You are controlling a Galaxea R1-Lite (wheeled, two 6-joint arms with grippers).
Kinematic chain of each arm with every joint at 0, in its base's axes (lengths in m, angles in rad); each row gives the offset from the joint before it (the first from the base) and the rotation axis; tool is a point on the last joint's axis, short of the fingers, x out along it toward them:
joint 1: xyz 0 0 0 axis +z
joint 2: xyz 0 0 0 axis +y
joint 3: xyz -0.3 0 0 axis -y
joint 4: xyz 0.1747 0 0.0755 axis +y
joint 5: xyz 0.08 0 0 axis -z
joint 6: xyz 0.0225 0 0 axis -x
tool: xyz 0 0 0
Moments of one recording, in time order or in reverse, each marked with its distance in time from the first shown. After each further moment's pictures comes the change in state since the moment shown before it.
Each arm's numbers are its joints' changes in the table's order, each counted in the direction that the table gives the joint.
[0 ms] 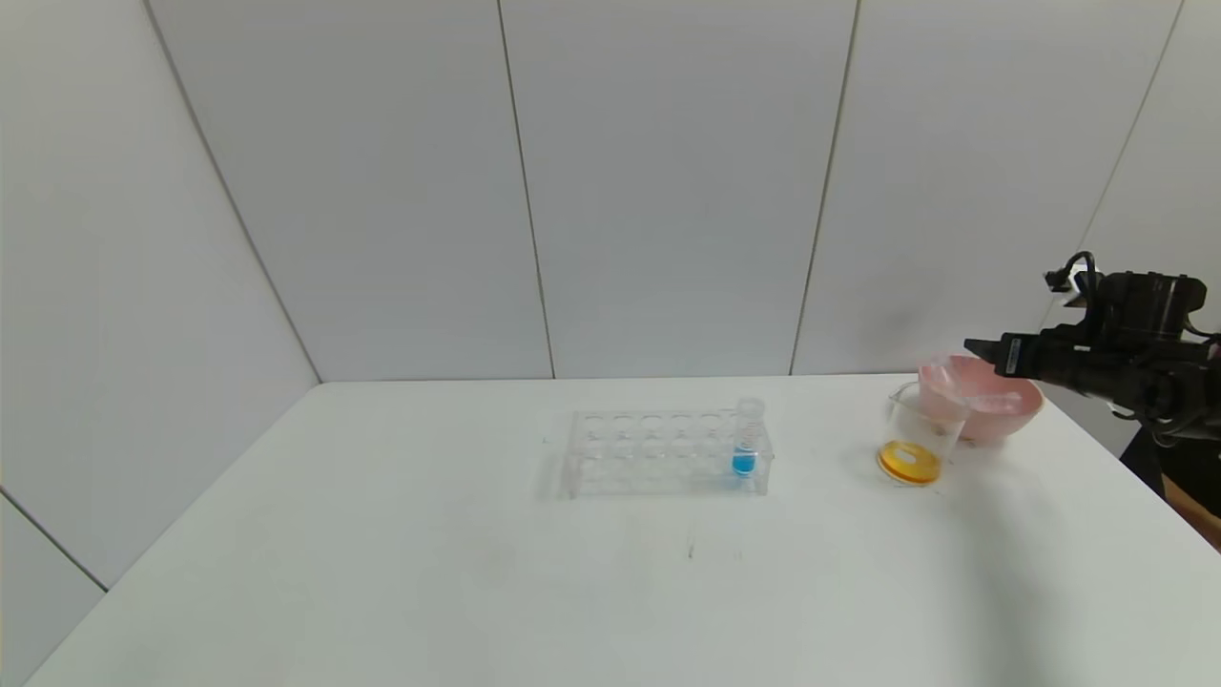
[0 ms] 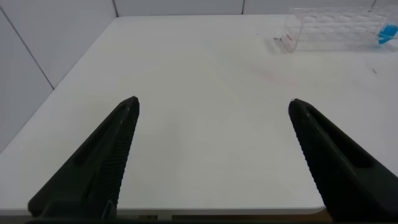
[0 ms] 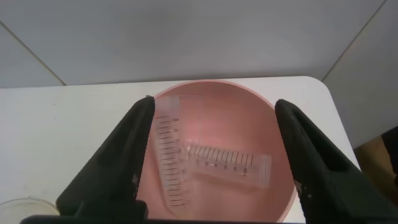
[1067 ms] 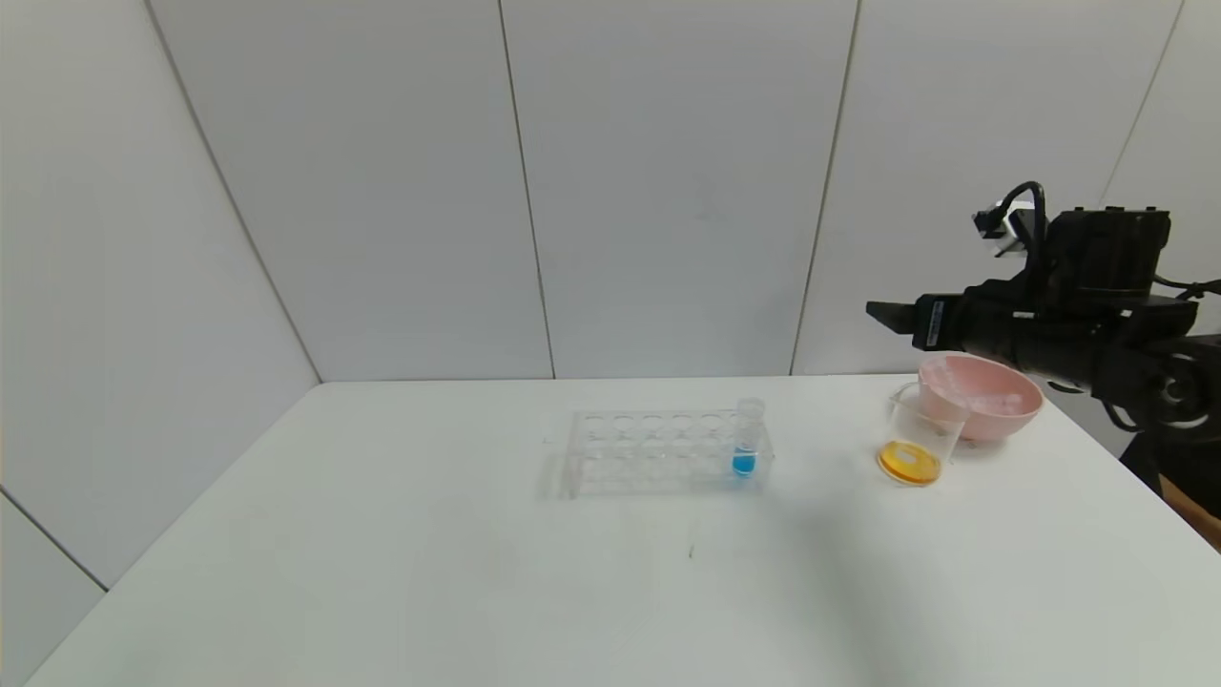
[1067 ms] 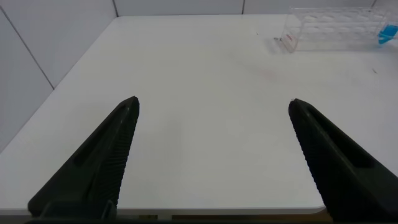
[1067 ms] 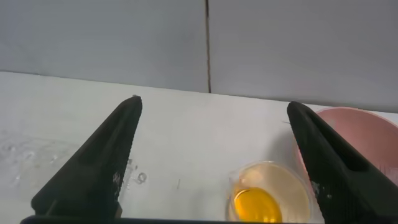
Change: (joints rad) left arm 0.000 0.000 0.000 0.000 0.000 0.000; right arm 0.352 -0.338 -0.232 0.010 0.130 -0.072
